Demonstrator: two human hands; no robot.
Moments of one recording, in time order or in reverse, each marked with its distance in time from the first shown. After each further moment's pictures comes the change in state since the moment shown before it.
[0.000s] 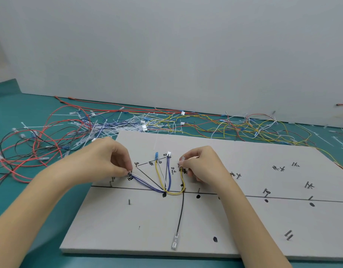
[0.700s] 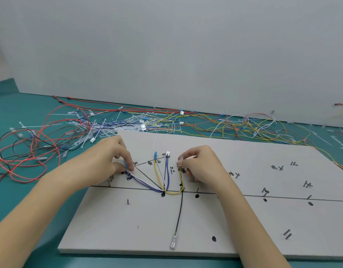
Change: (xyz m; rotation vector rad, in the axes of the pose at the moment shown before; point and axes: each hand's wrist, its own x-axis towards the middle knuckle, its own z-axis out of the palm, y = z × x) left_hand 0.006 -0.003 0.010 0.154 0.044 0.047; right_hand -0.001 -0.001 0.001 -0.042 0.010 -0.018
